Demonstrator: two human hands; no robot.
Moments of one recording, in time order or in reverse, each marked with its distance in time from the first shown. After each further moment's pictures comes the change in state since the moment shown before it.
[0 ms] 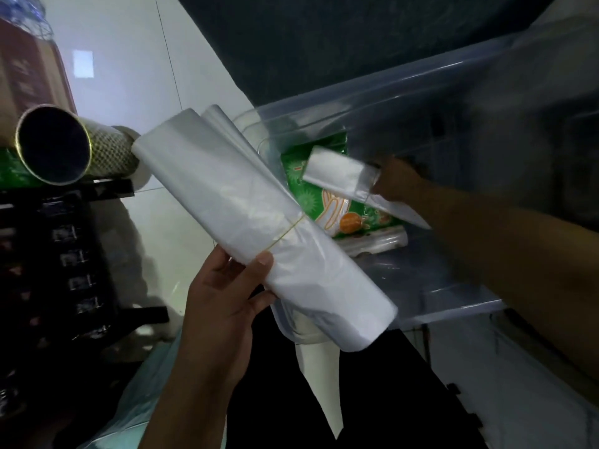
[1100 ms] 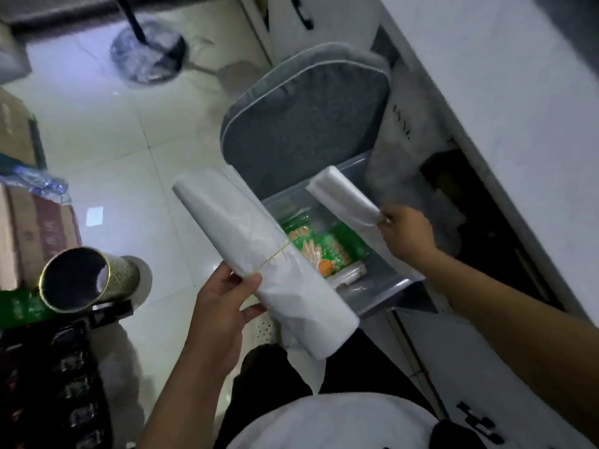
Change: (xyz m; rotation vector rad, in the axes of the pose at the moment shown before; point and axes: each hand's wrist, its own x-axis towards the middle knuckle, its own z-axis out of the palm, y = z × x) left_hand -0.097 0.109 -0.056 0.206 -0.368 0.130; right_hand -0.299 -0.034 -0.080 0.271 0.709 0.066
